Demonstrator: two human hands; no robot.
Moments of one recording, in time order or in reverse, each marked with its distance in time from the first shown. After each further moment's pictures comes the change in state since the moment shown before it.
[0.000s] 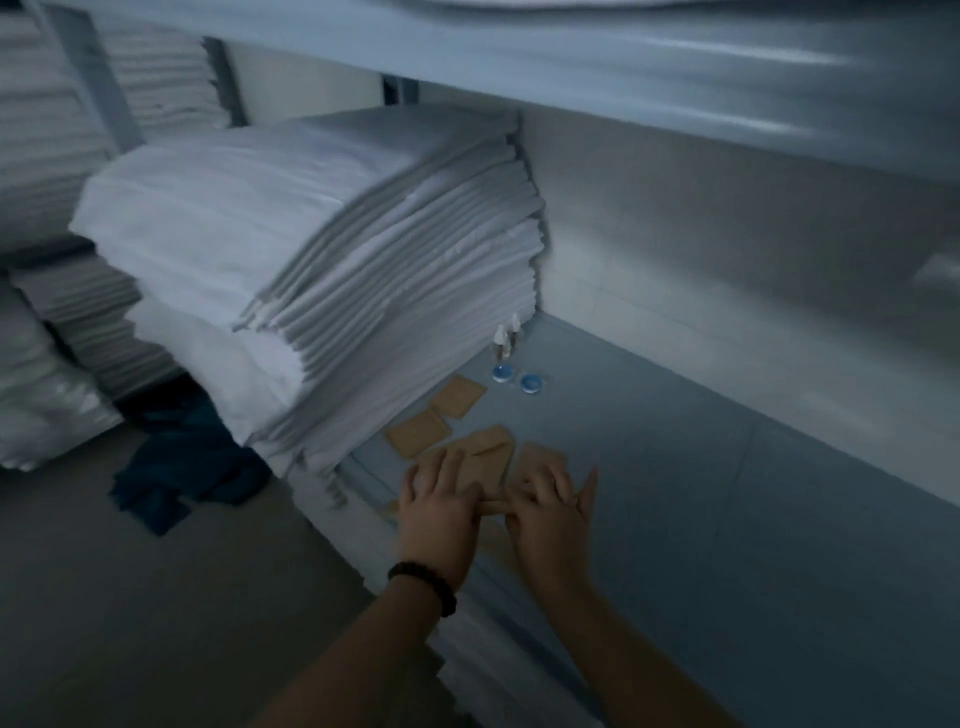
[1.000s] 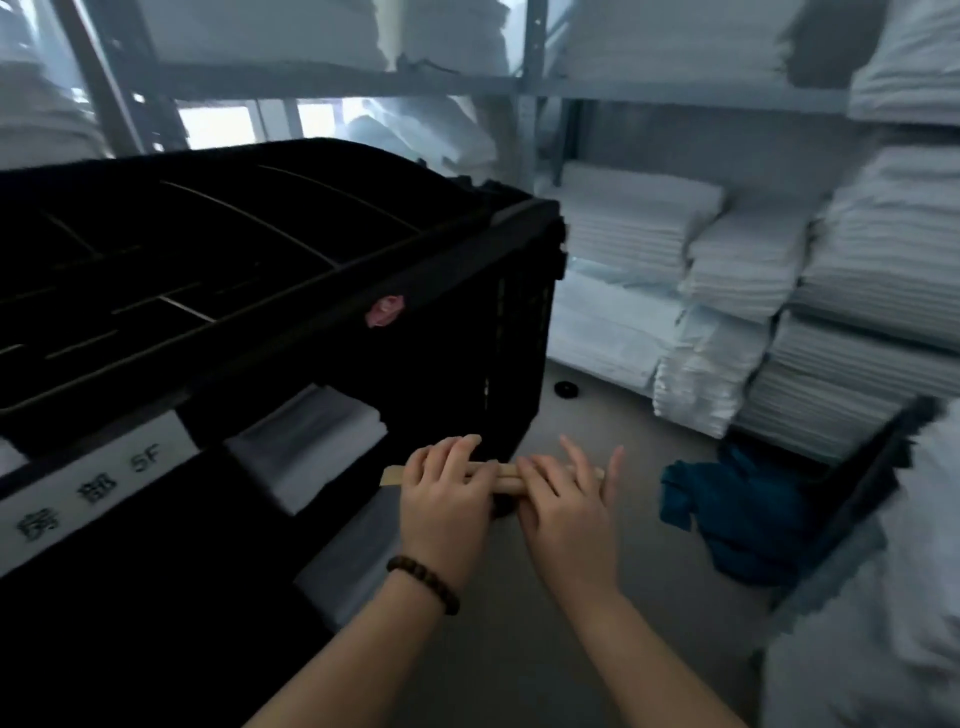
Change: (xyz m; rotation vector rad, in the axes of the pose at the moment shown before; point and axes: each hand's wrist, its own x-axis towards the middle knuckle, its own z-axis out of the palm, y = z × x) left_hand -0.384 -0.181 -0.224 0.662 0.653 -1.104; right_hand -0.145 -0.420 -0.131 0.996 0.028 -1.273
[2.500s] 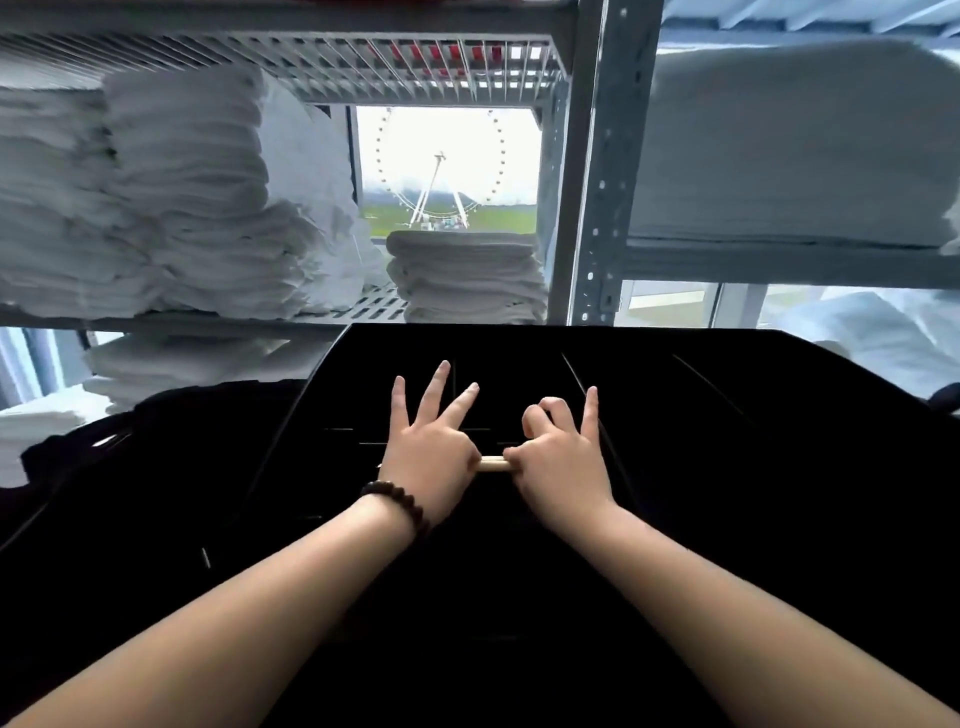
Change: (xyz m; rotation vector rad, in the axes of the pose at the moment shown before) left_hand 0.211 -0.340 -0.106 0.879 -0.312 -0.746; right_hand 0.412 -0.282 0.208 0.280 -0.165 -0.953
